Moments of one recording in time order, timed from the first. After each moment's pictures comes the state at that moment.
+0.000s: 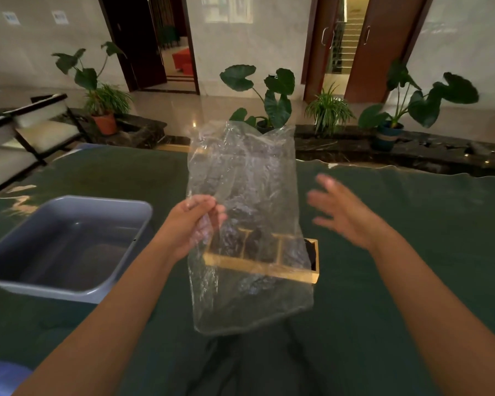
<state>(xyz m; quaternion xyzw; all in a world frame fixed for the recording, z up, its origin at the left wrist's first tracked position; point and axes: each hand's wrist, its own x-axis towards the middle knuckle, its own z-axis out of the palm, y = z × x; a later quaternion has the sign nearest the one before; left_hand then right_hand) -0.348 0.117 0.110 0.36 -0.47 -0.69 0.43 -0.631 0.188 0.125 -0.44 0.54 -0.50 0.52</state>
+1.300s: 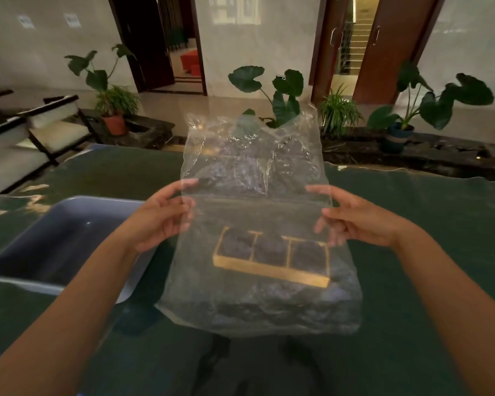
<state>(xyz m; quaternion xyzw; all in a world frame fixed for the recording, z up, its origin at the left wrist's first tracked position) -0.268 0.077 0.110 0.27 -0.56 -0.70 0.35 -0.648 0.176 0.129 -0.54 0.46 -0.33 0.62</state>
